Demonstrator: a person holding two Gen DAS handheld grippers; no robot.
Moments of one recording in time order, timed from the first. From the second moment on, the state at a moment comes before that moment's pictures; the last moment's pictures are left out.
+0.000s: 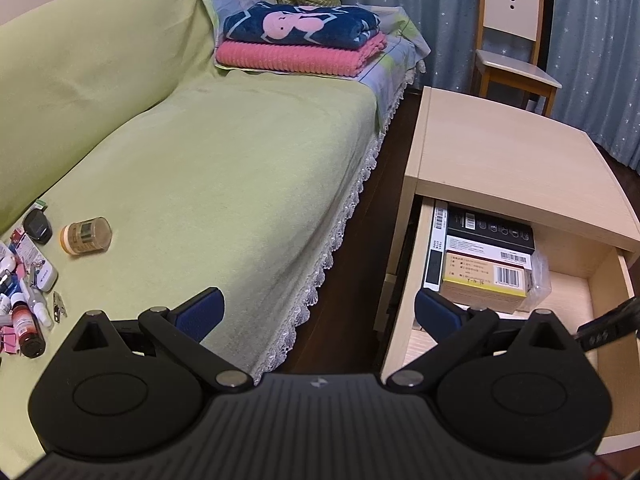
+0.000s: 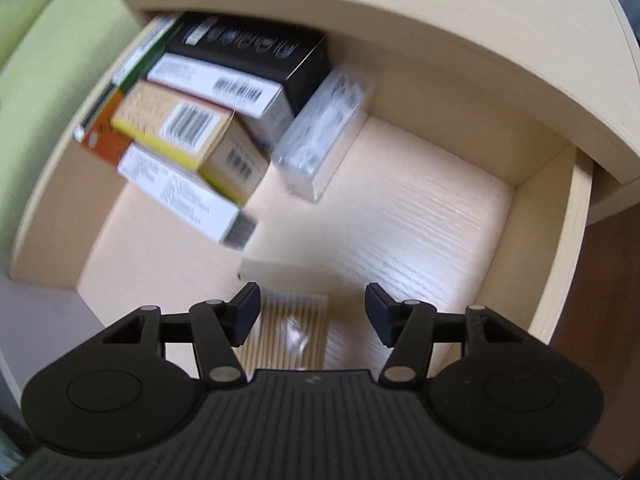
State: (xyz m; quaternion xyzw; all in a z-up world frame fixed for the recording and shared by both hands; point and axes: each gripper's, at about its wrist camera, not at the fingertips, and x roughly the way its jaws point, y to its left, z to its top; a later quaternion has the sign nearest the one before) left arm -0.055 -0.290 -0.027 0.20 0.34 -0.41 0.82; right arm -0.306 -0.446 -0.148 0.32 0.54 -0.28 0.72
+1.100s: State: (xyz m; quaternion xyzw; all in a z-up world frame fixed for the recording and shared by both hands) left arm -0.057 -0.293 -0.029 0.20 0.34 -0.42 0.82; right arm -0.323 -0.430 -0.138 0.33 0.49 -0.39 0.70
